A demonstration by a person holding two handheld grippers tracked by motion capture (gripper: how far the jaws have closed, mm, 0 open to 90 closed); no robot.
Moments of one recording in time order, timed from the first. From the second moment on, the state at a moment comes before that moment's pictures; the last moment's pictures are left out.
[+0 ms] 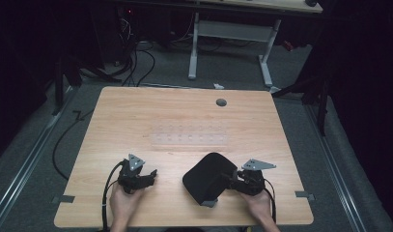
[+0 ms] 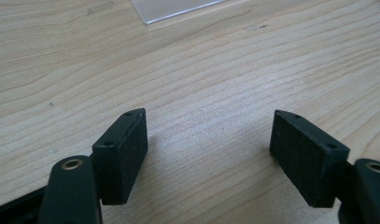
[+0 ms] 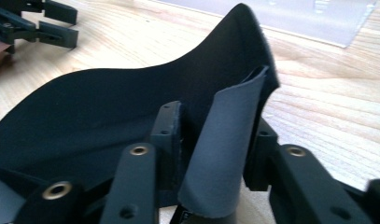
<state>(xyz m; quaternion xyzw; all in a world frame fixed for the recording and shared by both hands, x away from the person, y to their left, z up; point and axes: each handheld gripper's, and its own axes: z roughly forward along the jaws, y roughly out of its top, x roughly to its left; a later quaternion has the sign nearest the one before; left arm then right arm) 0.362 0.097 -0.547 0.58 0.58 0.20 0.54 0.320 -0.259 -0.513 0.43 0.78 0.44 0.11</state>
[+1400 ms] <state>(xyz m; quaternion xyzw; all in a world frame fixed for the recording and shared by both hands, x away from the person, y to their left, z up) 0.362 0.096 -0.547 0.58 0.58 0.20 0.54 0.317 -0.268 -0.497 0.41 0.77 0.48 0.07</state>
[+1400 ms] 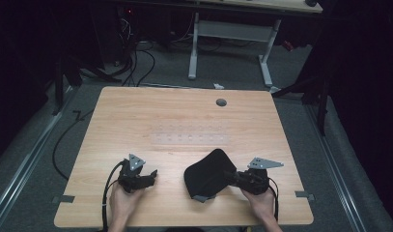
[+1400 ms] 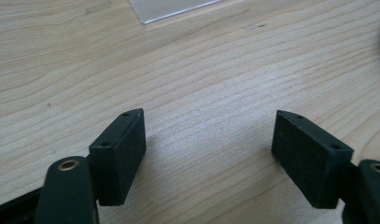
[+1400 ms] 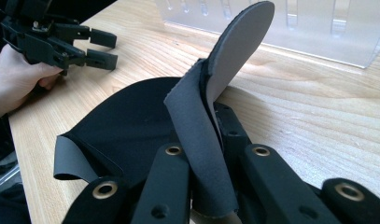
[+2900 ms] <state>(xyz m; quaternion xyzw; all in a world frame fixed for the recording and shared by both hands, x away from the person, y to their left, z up) 0.308 0.034 -0.502 0.66 0.42 0.12 0.61 0.328 -0.255 -0.464 0.41 0.75 0.52 0.07</state>
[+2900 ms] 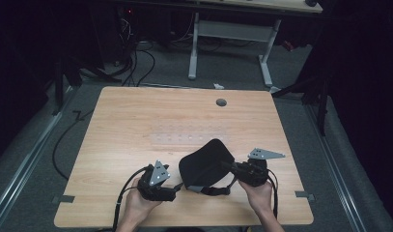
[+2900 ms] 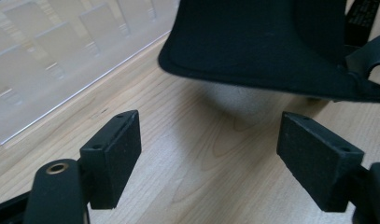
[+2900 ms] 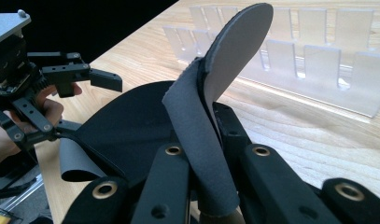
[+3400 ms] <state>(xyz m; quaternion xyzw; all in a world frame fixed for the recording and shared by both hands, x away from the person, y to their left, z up) 0.303 0.021 -0.491 0.67 0.39 0.14 0.62 0.331 -0.247 -0.457 0.41 0.75 0.51 0.06</state>
